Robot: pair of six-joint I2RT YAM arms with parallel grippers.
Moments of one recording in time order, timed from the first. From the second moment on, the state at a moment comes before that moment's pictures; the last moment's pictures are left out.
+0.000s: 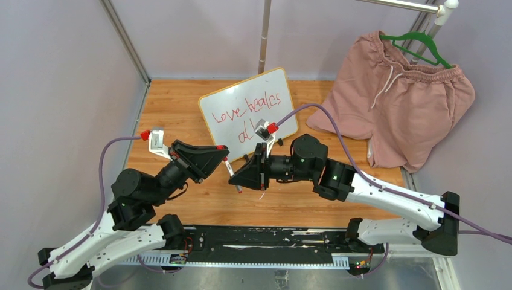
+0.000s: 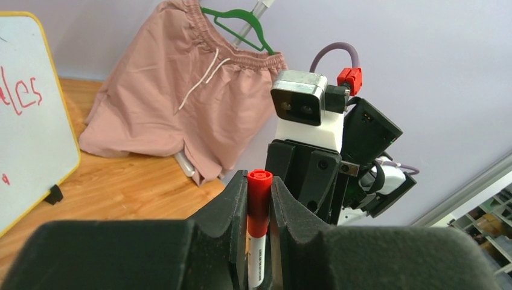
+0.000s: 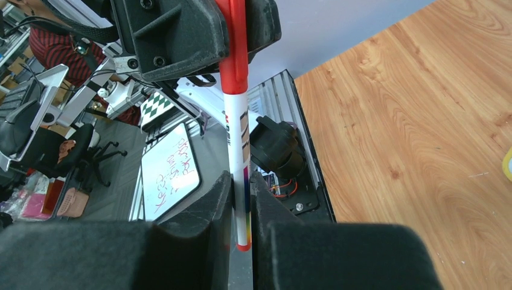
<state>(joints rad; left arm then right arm) -0.99 0.44 0.74 0.04 -0.11 -0.68 1.15 1.13 1.06 0.05 -0.34 0.53</state>
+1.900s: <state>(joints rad) -0.99 0.39 0.73 -0.02 -0.07 -0.71 1.17 1.09 1.05 0.01 -0.30 0.43</state>
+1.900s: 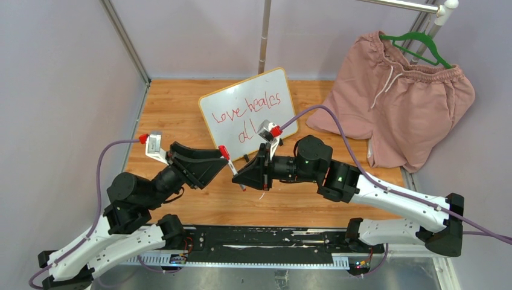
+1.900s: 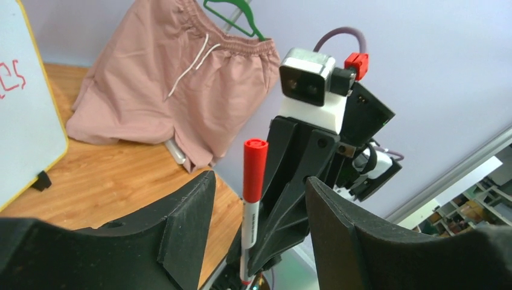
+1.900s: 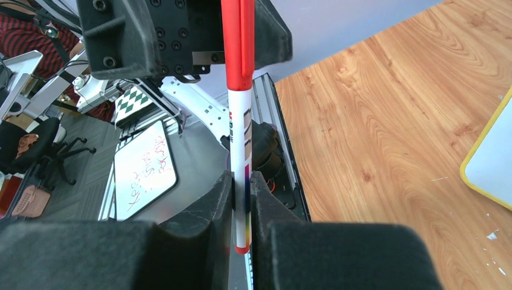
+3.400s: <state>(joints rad) -0.99 0.43 0.69 0.02 -0.09 -0.75 1.18 1.11 1.05 0.02 -0.23 0.43</state>
